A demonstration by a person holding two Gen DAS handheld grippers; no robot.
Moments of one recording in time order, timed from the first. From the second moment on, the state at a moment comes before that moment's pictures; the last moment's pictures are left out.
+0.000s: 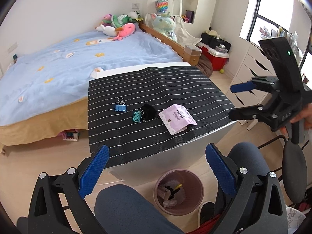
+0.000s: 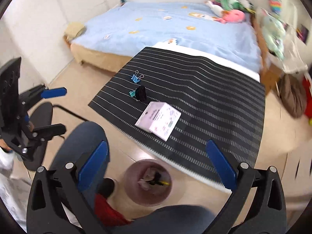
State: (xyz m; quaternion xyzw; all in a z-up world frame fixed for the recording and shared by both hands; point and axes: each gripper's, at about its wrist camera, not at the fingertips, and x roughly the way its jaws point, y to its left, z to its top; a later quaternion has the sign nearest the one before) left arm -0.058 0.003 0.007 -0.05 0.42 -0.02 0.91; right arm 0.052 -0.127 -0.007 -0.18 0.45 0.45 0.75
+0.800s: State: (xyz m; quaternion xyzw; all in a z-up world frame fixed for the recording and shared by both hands) left arm -0.058 0.034 -0.005 -0.09 0.43 0.01 0.90; right arm 0.076 -0.035 -0.076 -0.45 0.37 0.56 0.59
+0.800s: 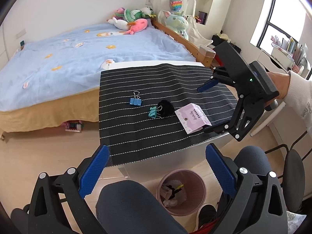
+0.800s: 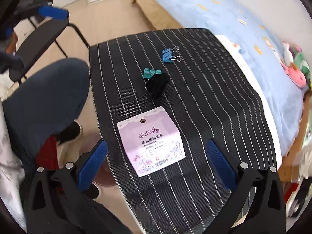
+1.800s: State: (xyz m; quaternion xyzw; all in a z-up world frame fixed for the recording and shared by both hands) left arm -0.048 0.042 -0.002 -0.09 0.42 0.01 0.90; right arm 0.076 -0.046 -0.056 -0.39 0.38 0.55 0.63
